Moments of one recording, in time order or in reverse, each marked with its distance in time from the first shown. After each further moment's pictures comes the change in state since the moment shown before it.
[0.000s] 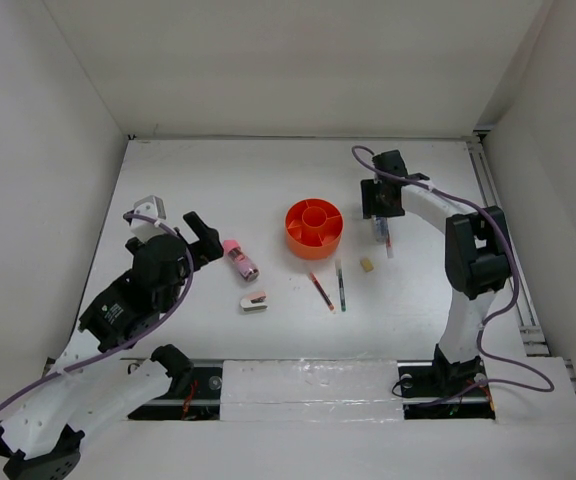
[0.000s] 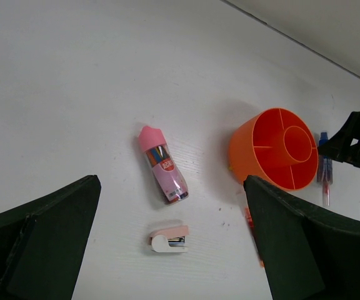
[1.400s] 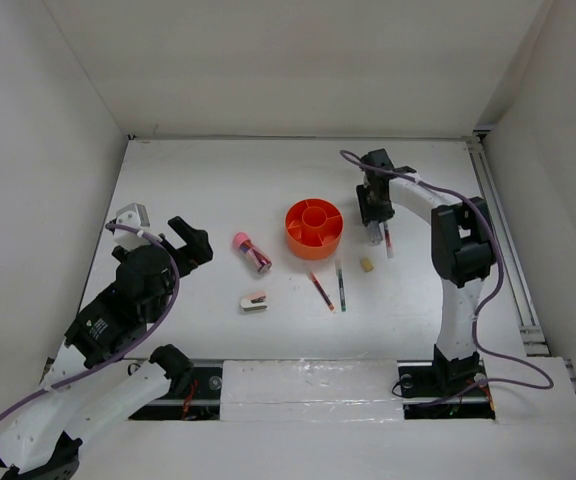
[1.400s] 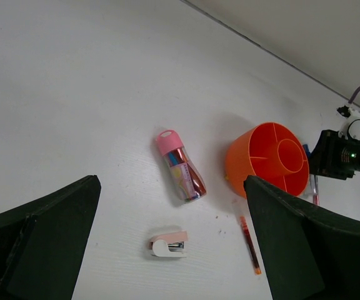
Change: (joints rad) left arm 0.000 -0.088 0.000 -0.020 -0.035 -0.010; right arm 0.030 0.147 0.164 -0.184 -0.014 -0.045
